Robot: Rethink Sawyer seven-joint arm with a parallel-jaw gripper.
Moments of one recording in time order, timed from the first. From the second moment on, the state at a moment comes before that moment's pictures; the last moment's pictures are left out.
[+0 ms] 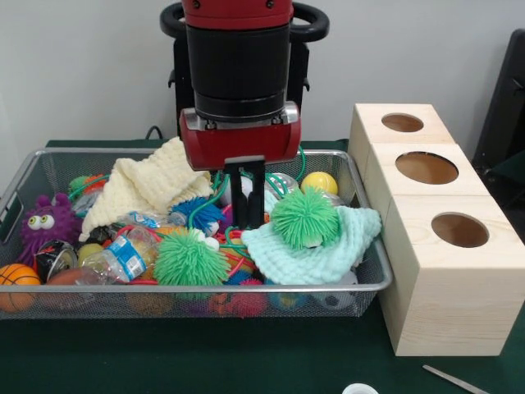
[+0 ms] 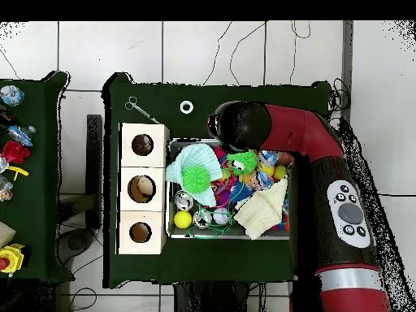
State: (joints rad) arm -0.45 -0.60 0.29 1.31 -0.24 0.79 1.46
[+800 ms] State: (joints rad) arm -0.61 -0.65 0.40 1.43 -0.24 0.79 1.45
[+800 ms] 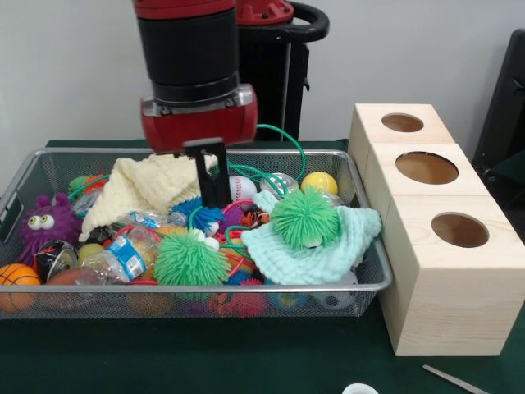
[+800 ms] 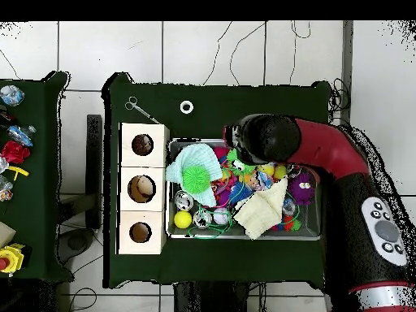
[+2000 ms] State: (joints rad) arm -0.83 -0.71 0.53 1.56 -0.40 0.79 1.36
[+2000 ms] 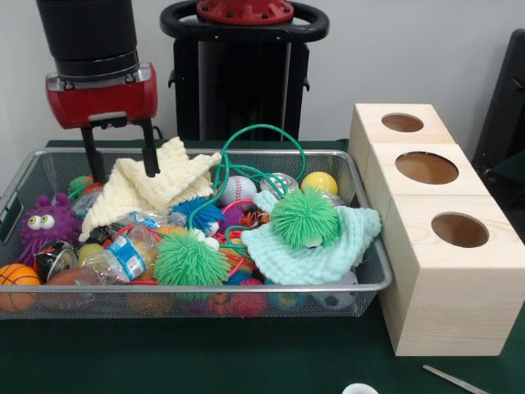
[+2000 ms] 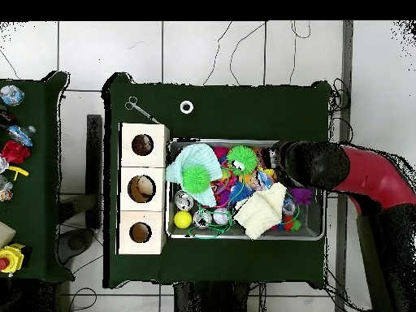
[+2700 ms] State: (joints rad) arm -0.83 -0.72 0.52 1.66 -0.50 0.77 1.36
